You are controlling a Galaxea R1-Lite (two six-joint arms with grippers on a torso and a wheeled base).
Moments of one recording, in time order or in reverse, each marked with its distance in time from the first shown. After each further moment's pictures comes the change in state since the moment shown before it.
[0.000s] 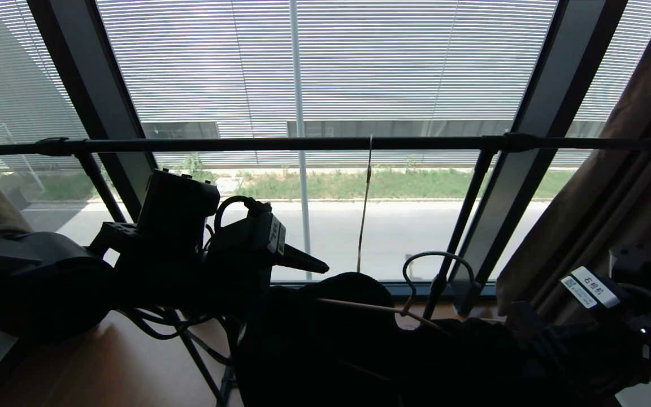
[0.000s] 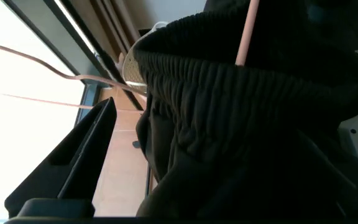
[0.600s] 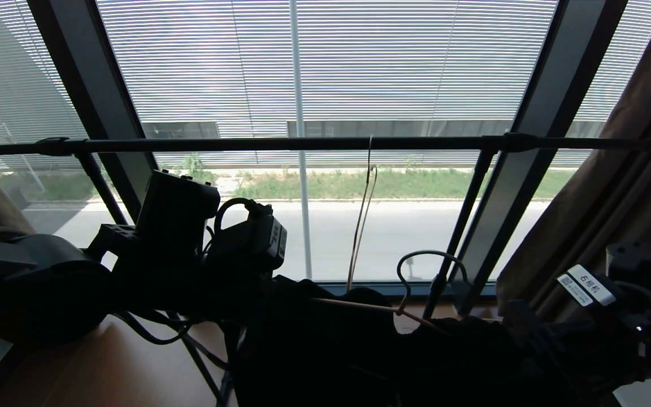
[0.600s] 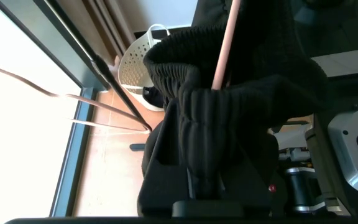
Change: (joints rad) left arm -0.006 -0.011 0.011 0.000 0.002 -0.002; right arm 0.006 0.007 -0.011 -0.002 -0.003 0.007
